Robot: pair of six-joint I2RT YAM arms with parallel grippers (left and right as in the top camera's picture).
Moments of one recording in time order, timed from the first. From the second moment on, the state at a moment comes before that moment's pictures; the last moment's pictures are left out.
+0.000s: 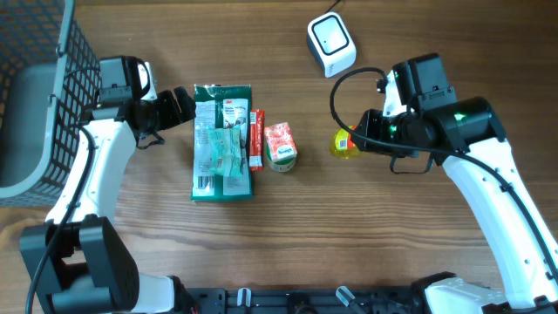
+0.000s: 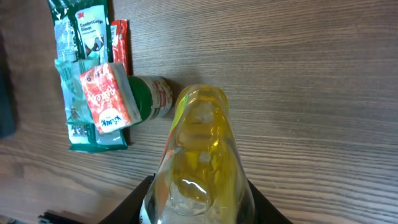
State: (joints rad) left arm 0.11 1.62 1.16 -0.63 0.17 -0.26; right arm 0.29 1.41 1.34 -1.11 -0.24 0.42
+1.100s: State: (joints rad) left arm 0.11 1.62 1.16 -0.63 0.17 -0.26; right arm 0.47 1.80 1.69 -0.75 0.35 0.08
